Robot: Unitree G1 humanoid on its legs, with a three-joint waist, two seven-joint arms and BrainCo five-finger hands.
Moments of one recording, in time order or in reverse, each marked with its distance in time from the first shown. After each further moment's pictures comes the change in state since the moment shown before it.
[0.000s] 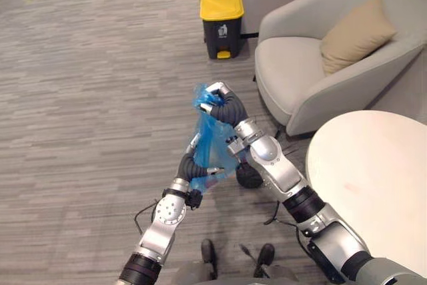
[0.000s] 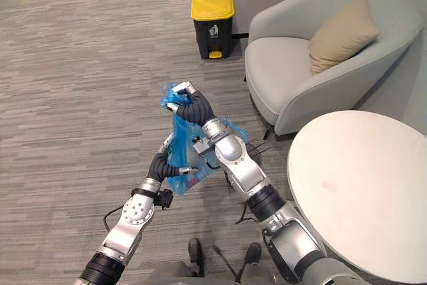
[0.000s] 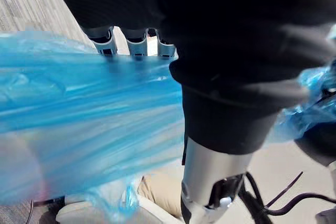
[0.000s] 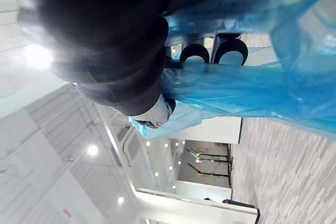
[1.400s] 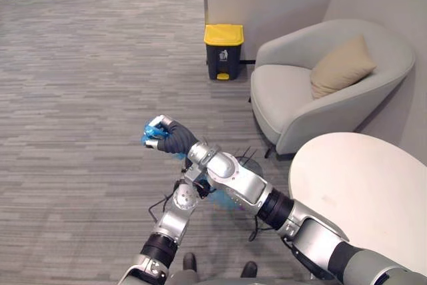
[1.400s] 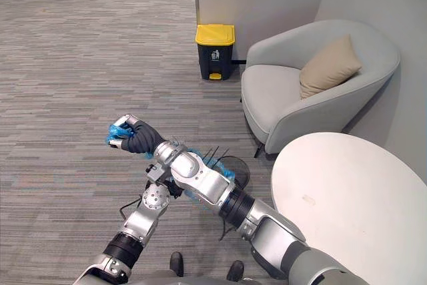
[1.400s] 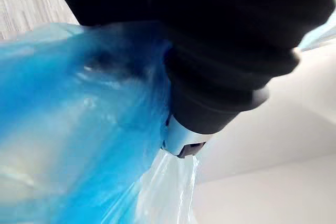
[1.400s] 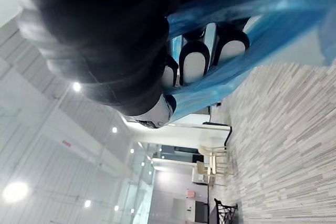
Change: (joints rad) left arm -0.171 -0.066 -0.024 0.242 -0.074 0.072 0.147; right arm -0.097 0.124 0.275 0.139 0.114 0.061 -0.013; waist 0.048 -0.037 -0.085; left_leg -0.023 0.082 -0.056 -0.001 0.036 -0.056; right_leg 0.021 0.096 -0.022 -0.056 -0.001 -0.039
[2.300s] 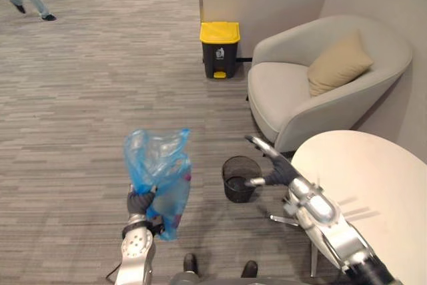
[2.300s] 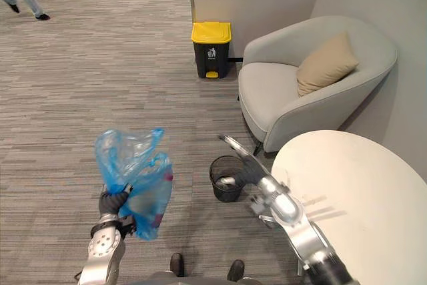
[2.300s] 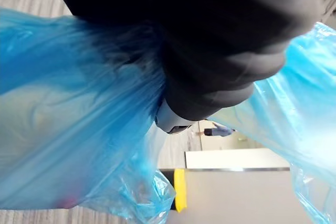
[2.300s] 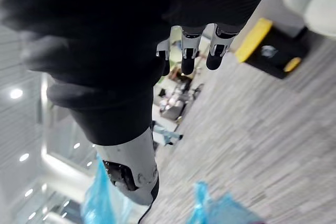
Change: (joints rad) left arm 0.451 -0.006 0.452 -0.159 -0.151 -0.038 -0.101; right arm 0.826 -0.449 -0.562 -0.297 -0.423 -0.144 0.150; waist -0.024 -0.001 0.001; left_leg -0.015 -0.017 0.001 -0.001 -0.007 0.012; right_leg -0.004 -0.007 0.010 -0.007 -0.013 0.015
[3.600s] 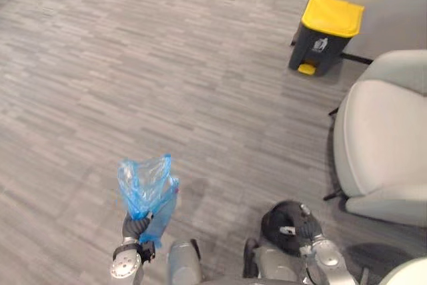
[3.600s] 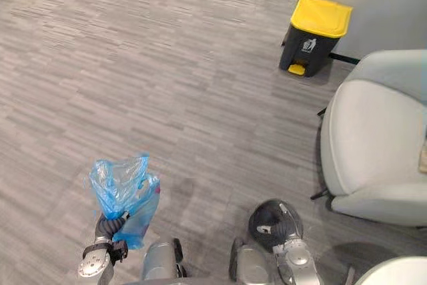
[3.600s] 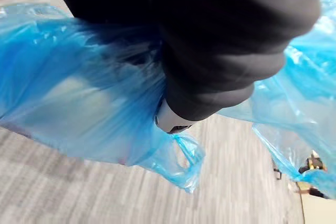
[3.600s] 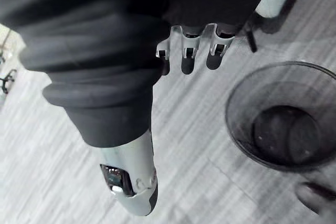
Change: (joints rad) left arm -0.025 0.072 -0.029 0.173 -0.019 0.003 -0.122; right arm -0.016 0.263 -0.276 0.606 -0.157 0.110 -0.227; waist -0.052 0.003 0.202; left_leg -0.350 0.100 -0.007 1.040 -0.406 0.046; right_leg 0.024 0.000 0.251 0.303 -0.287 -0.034
